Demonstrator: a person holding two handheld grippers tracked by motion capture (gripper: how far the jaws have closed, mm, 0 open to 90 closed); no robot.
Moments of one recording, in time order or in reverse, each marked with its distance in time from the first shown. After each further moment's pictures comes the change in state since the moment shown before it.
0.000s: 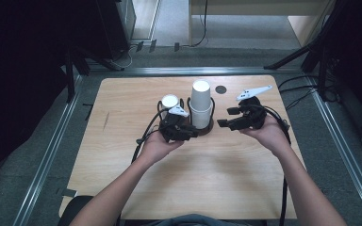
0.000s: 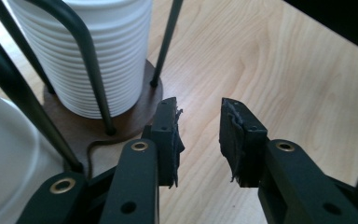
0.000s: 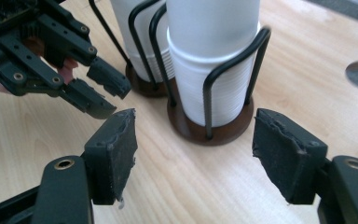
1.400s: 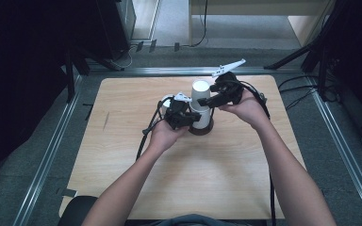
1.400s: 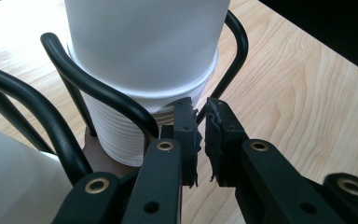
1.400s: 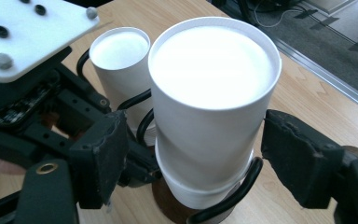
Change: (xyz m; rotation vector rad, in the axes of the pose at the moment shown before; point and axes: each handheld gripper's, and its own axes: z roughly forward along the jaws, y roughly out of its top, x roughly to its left) left arm 0.015 0.030 0.015 -0.058 0.090 -0.077; right arm 0.000 0.081 0.041 0.009 -0.019 -0.092
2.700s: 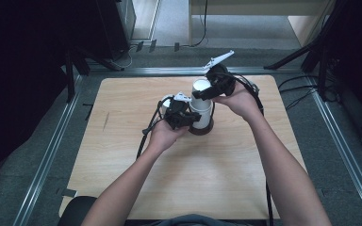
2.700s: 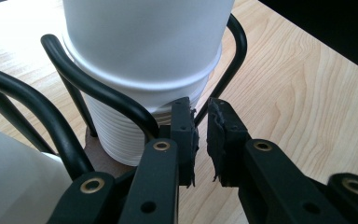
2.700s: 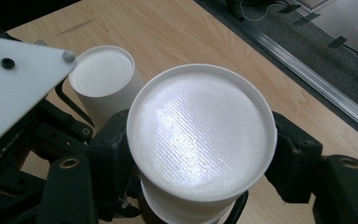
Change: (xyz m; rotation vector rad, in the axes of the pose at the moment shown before) left arm 0.001 0.000 -0.001 -0.002 -0.002 0.007; right arm 0.004 0.030 0.007 0.040 -0.064 -0.023
